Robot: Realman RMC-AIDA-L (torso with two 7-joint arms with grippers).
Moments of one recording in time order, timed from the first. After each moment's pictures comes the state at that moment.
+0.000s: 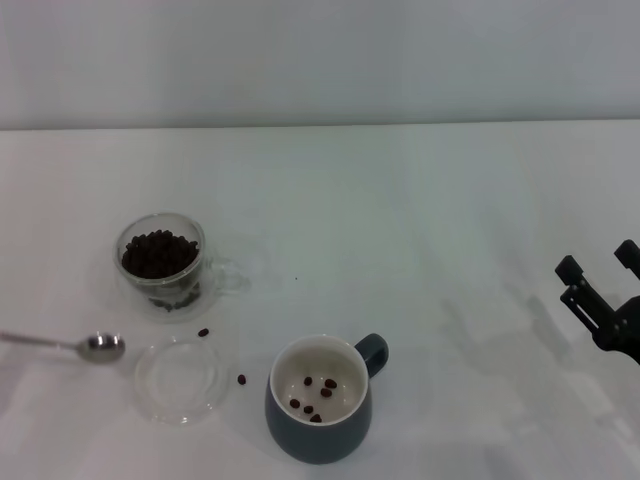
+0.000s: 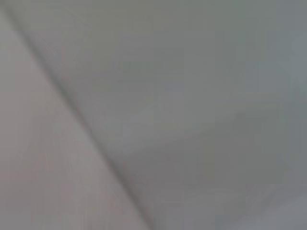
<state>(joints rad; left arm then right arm) -0.08 -2.02 0.68 0.38 -1.79 -1.53 1.33 0.19 2.01 -0.04 0.24 -1.69 -1.50 0.29</state>
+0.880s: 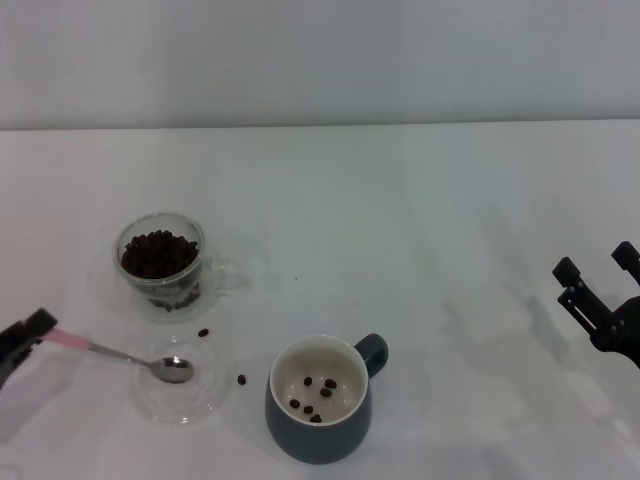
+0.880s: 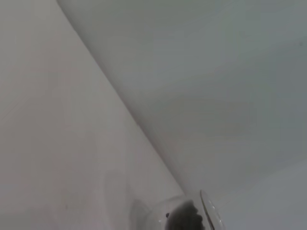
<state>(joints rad) -0.20 -2.04 0.68 0.33 -1.63 -1.38 1.34 0.19 2.01 -0.04 0.24 -1.69 -1.49 0.29</state>
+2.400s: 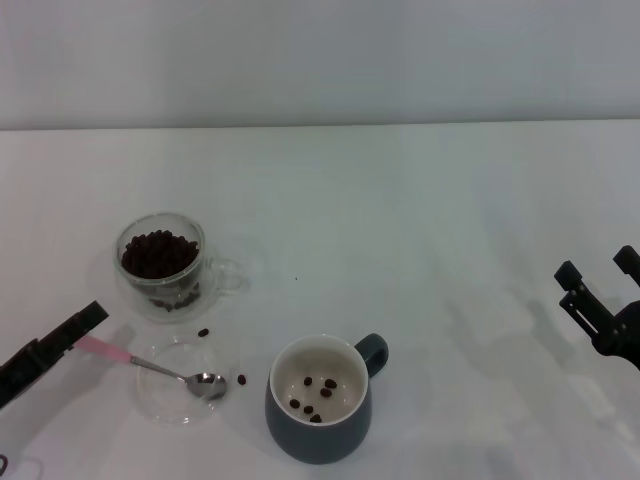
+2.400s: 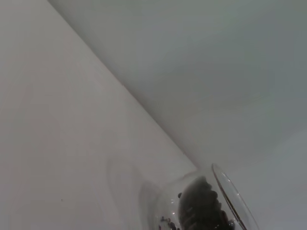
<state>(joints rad) -0.26 -2.07 0.68 0.30 -1.58 -1.30 1.49 0.18 2.01 -0.05 0.24 -1.69 -1.49 0.29</state>
